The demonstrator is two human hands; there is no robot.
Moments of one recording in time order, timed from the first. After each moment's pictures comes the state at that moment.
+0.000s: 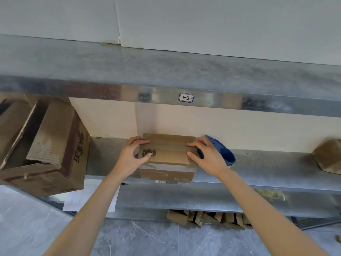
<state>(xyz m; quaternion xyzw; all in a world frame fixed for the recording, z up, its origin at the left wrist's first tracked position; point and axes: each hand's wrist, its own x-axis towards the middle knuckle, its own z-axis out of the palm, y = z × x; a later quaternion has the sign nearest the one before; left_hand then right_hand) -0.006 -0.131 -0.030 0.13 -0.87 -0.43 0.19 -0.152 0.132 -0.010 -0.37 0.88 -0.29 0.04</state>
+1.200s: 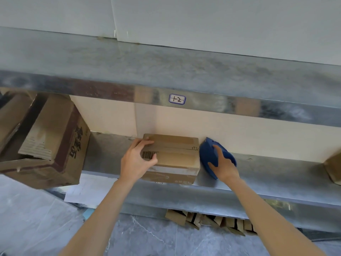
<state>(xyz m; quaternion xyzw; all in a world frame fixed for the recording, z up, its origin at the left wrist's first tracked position) -0.022 -0.081 -0.038 0.24 -0.88 -0.35 0.23 -0.209 0.178 -0.074 -0.19 0.95 -0.17 0.16</state>
